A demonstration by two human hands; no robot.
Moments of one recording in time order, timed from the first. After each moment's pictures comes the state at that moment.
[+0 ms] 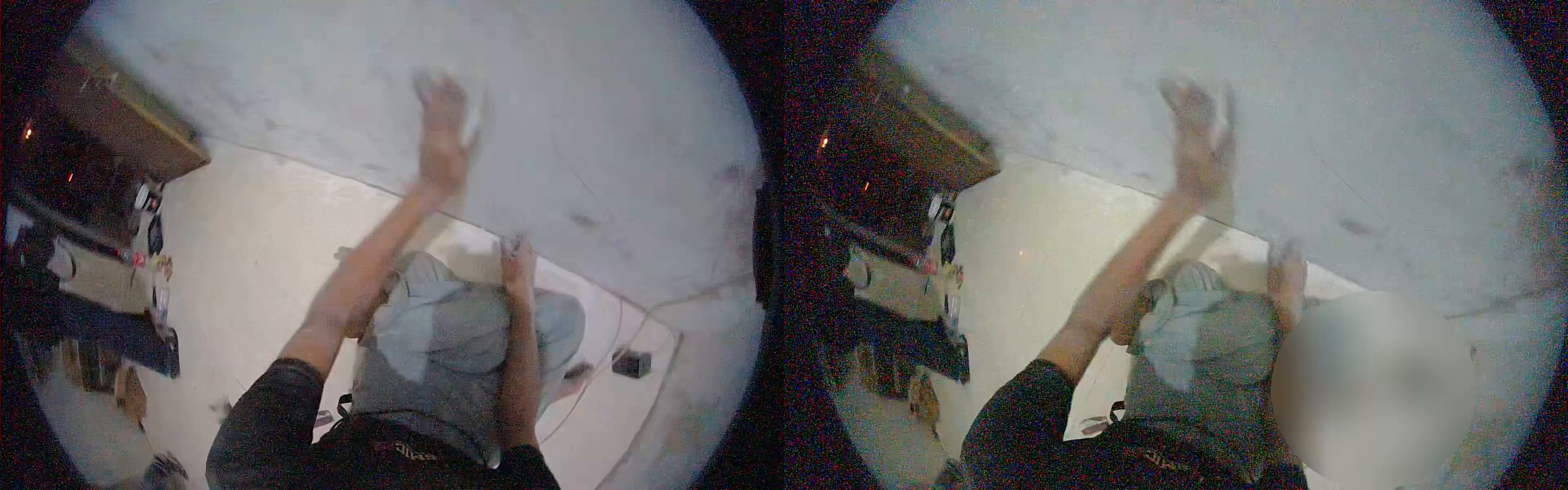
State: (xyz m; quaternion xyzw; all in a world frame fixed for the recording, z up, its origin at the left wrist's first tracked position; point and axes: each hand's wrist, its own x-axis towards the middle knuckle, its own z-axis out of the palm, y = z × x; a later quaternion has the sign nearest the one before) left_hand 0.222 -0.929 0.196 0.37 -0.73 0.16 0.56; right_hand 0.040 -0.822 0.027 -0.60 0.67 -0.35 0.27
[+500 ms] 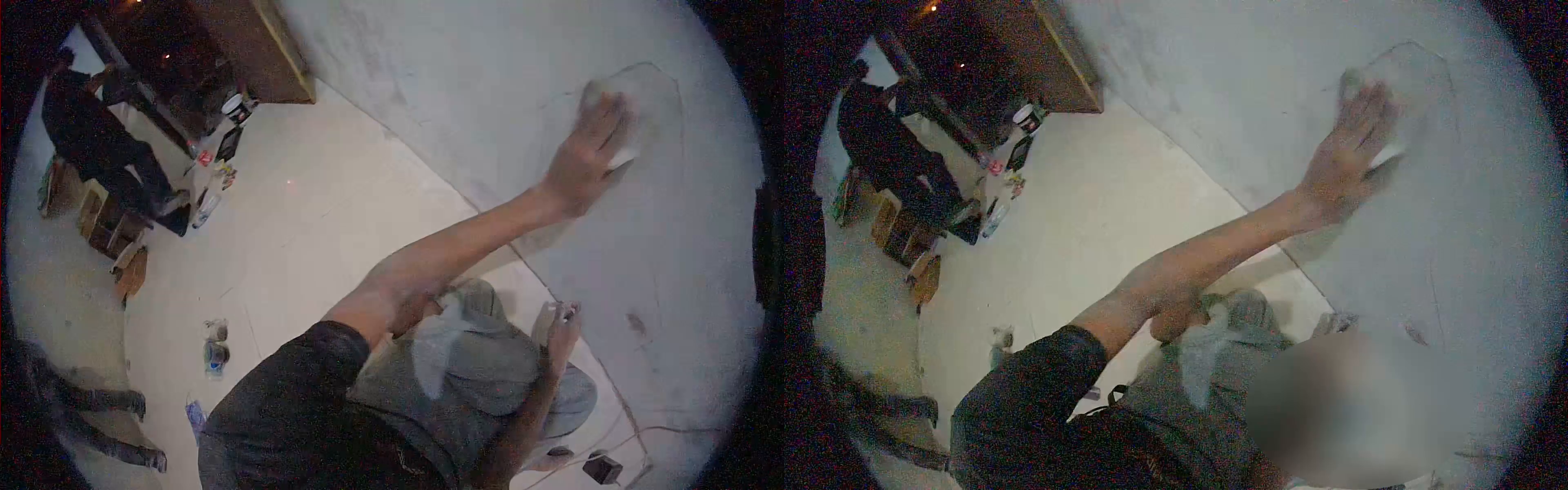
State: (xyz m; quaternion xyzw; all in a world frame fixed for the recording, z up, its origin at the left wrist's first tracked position) left_hand 0.228 -0.920 0.290 0.33 -0.75 0.21 0.53; right_hand 0.047 -0.811 0.068 -0.63 0.64 -0.32 0.32
